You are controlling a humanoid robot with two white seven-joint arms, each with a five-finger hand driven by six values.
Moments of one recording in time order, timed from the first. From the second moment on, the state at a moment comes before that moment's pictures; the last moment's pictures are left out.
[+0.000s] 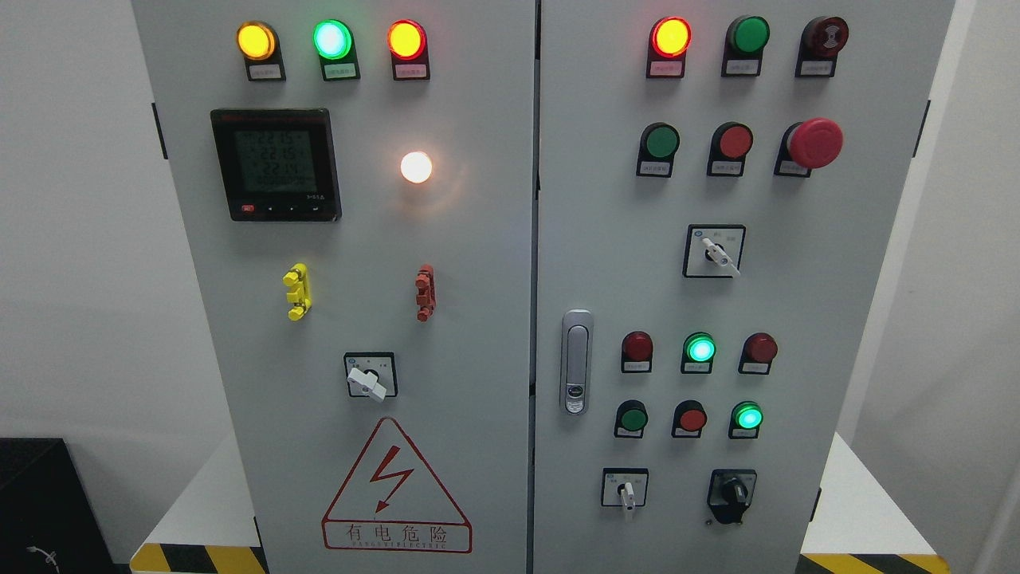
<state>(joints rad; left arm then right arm) 0.04 -0.10 0.00 0.00 0.00 -0.20 0.08 0.09 0.10 -0.23 -1.75 0.73 -0.27 0.11</state>
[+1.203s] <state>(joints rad) 0.04 -0.10 0.00 0.00 0.00 -0.20 0.08 -0.12 0.10 -0.24 -1.69 1.10 0.00 0.07</state>
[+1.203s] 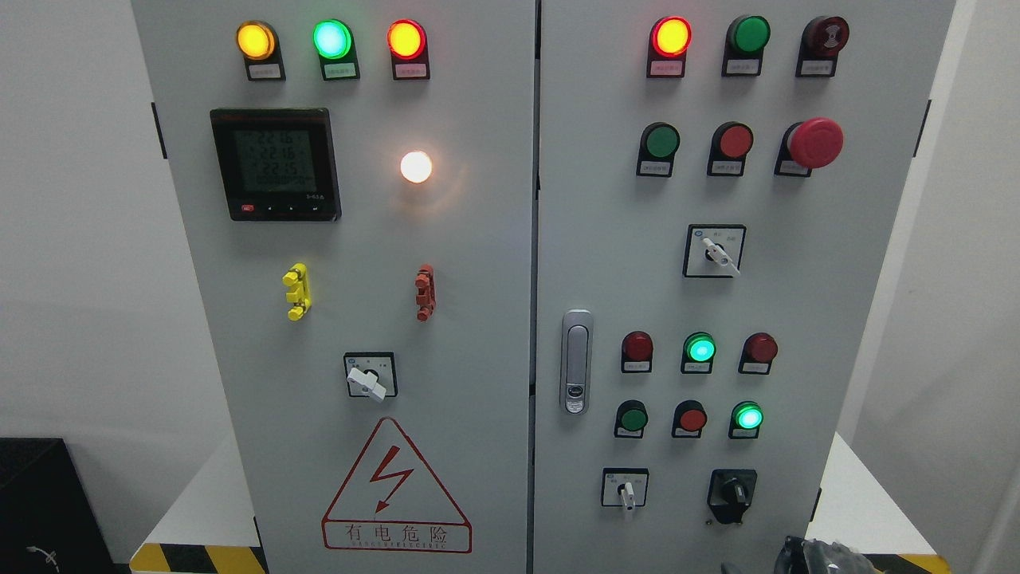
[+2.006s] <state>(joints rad) 0.04 -0.10 0.00 0.00 0.00 -0.20 0.08 -0.18 0.09 -0.19 -1.68 1.19 0.09 0.08</state>
